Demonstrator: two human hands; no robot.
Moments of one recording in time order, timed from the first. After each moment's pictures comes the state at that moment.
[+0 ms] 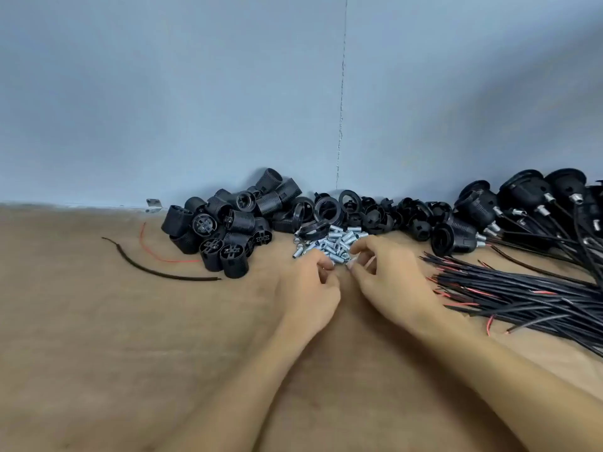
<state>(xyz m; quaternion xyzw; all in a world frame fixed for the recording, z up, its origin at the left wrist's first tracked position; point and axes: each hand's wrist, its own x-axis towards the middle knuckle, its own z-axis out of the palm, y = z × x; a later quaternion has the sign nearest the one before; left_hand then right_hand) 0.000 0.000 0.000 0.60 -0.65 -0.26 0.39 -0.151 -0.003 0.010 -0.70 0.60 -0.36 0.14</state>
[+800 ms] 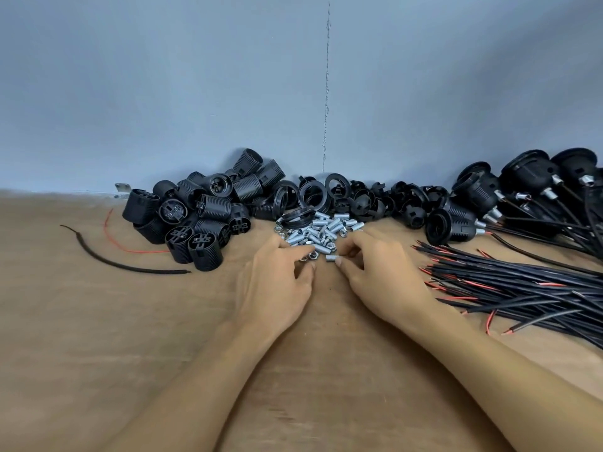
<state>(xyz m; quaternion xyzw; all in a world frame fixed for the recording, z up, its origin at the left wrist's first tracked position) 0.009 -0.014 -0.012 0.62 -0.71 -0.07 0.33 -0.161 -0.014 -0.006 -0.72 0.61 -0.33 0.09</state>
